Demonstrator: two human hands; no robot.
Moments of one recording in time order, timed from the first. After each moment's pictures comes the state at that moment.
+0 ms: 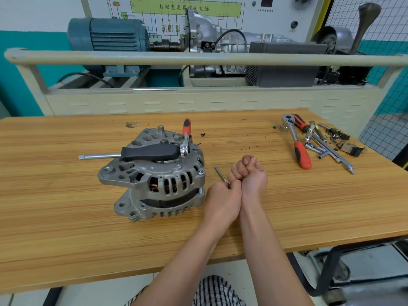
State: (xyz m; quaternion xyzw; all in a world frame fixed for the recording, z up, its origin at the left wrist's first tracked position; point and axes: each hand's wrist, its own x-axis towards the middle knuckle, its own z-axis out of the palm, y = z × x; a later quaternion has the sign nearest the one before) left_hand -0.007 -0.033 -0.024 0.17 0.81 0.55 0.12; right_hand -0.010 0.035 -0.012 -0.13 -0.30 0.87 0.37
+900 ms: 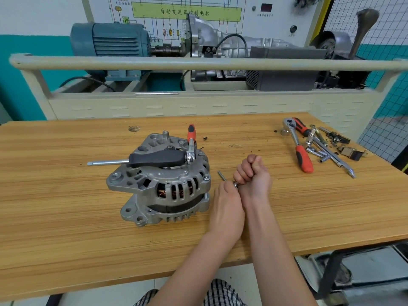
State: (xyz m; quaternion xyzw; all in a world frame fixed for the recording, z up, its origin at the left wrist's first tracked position) left_hand 0.000 -0.035 -0.033 0.30 0.89 0.35 -0.02; right_hand -0.011 0.042 -0.004 -0.11 -0.29 0.89 0.34
